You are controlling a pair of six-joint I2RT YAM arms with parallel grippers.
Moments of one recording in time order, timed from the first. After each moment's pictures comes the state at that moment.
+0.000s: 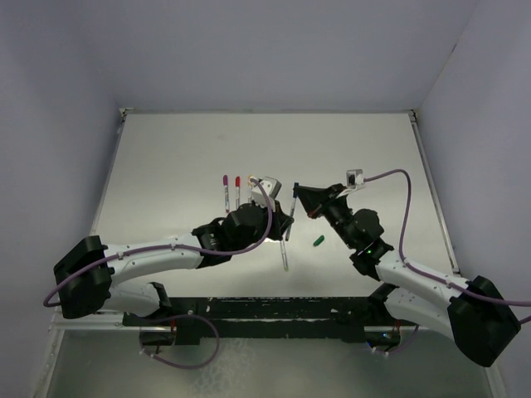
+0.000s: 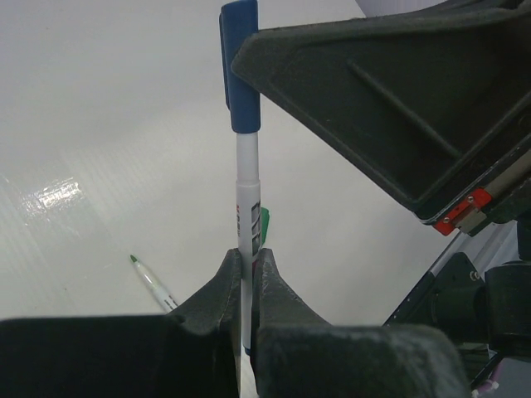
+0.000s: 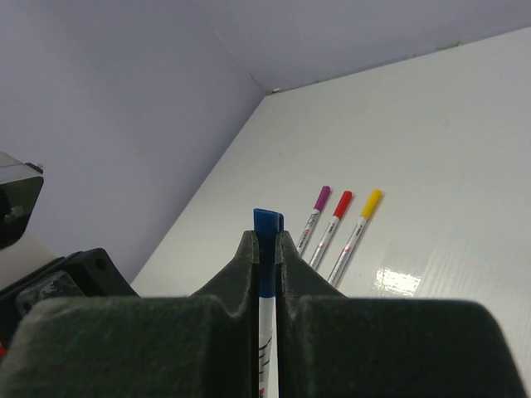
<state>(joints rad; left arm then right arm) -1.09 1.31 0.77 0.22 -0.28 -0.57 0.66 1.00 0.33 0.81 0.10 0.64</state>
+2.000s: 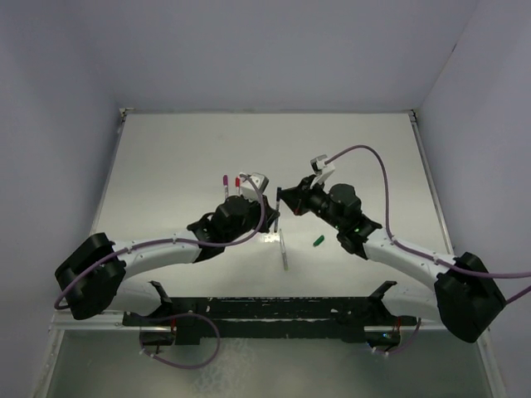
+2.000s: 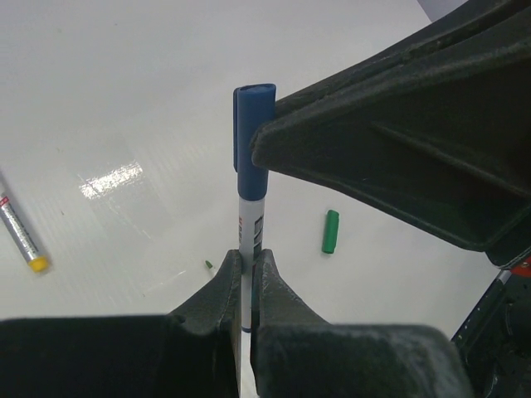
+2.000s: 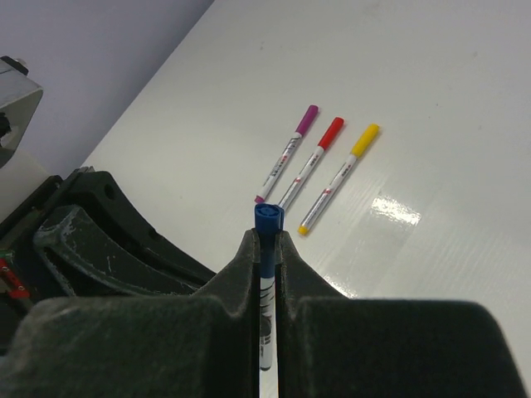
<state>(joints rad) -0.91 1.34 0.66 0.37 -0.16 -0.48 0.66 1.18 0.56 0.47 -0.12 0.45</state>
